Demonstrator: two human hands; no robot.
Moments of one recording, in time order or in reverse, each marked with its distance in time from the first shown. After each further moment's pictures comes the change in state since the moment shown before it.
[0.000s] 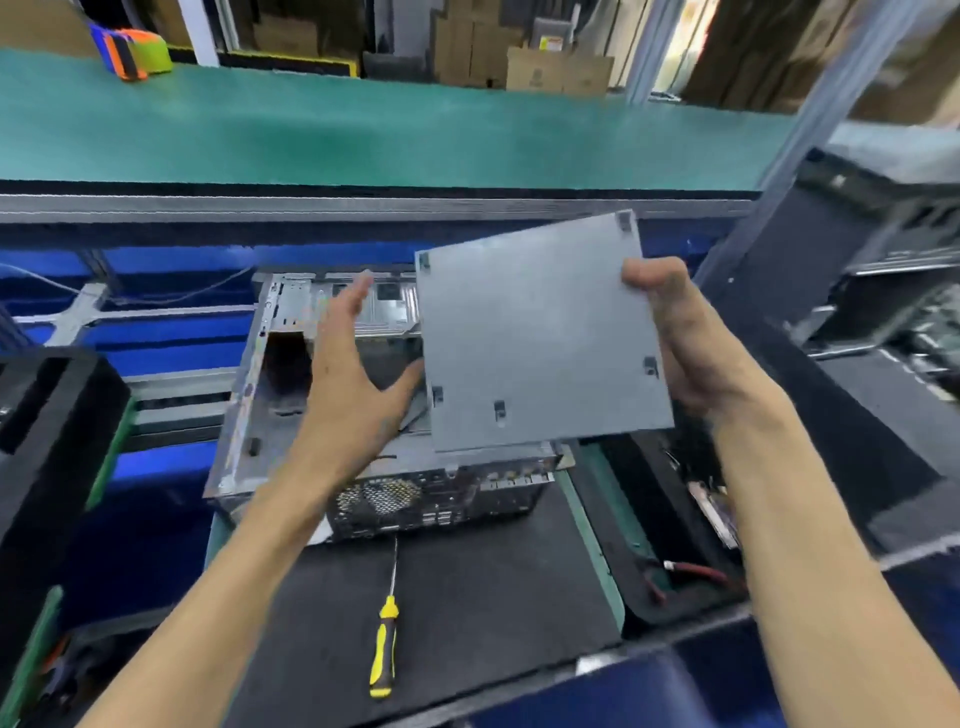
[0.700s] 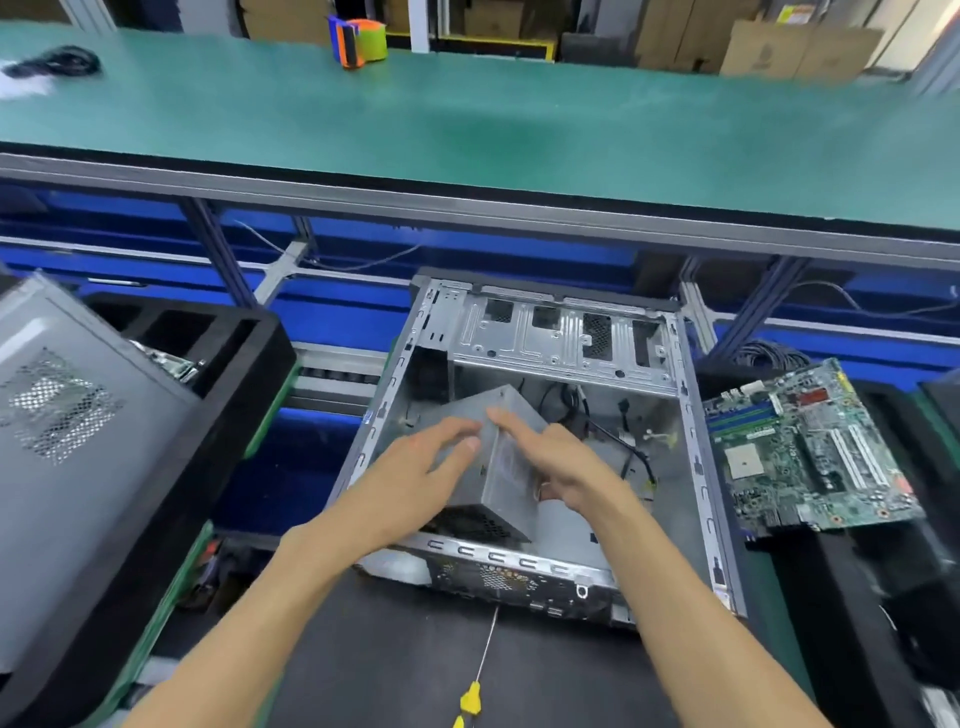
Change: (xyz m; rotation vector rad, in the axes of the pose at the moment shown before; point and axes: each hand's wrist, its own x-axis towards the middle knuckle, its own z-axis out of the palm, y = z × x) left_hand 0.020 -0.098 -0.043 0.283 -0.292 -0.391; right_hand 0.148 0.171 0.171 -0.311 -0.302 0.635
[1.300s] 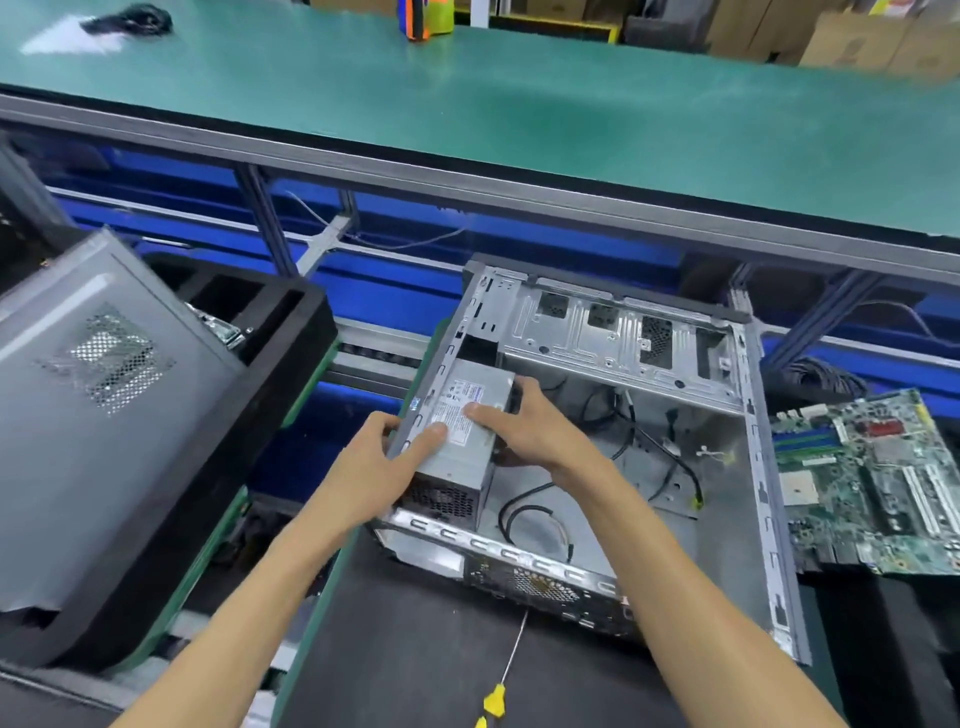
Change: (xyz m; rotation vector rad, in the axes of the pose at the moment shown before) left_hand -0.009 -0.067 -0.025 -0.223 0.296 -0.434; right_hand 0.013 -0.033 0.050 -0.167 -0.105 -0.245
